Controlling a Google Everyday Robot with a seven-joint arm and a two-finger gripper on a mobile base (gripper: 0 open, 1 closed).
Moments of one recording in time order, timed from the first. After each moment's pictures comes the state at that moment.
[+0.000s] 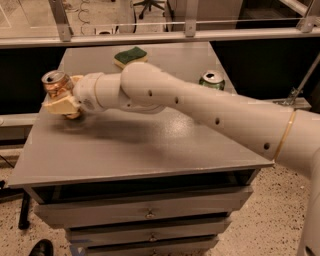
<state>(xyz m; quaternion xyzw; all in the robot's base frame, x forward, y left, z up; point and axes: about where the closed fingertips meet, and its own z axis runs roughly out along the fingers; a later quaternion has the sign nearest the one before) 0.591 0.269 0.880 -0.51 0.60 0.35 0.51</state>
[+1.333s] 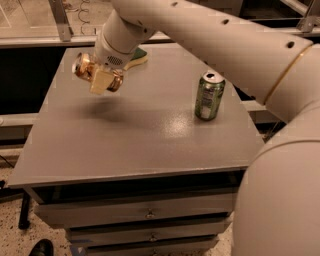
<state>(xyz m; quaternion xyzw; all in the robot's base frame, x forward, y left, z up) 0.648 0.166 0.905 -0.72 0.60 0.09 0.34</state>
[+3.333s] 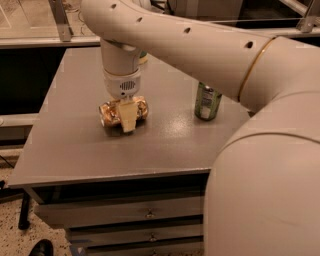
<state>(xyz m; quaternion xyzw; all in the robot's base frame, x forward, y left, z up) 0.565 0.095 0.822 -0.84 0.54 0.03 0.04</state>
